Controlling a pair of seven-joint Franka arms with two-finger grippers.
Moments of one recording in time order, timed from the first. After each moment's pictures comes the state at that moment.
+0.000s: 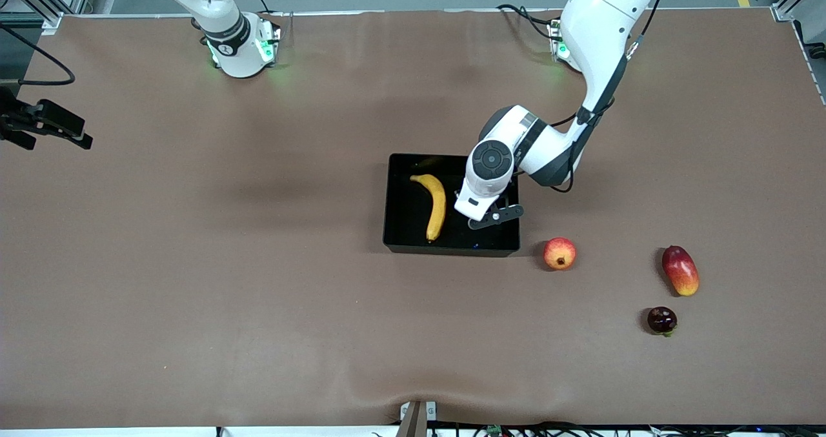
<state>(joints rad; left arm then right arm) -0.47 0.58 -0.19 -1.83 0.08 2.21 -0.95 0.02 -0.01 -0.08 -1.55 0.03 1.53 -0.04</state>
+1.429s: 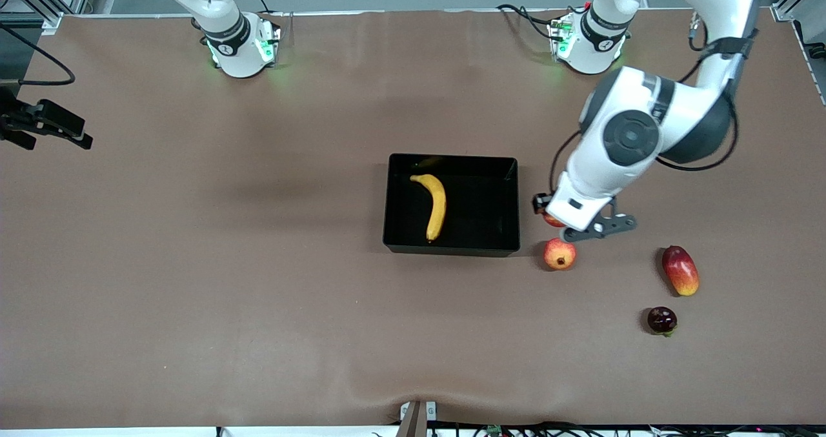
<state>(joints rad) -0.20 0.31 -0.18 -1.70 0.09 1.90 -0.57 0.02 -0.01 -0.08 -1.55 0.03 1.53 -0.04</state>
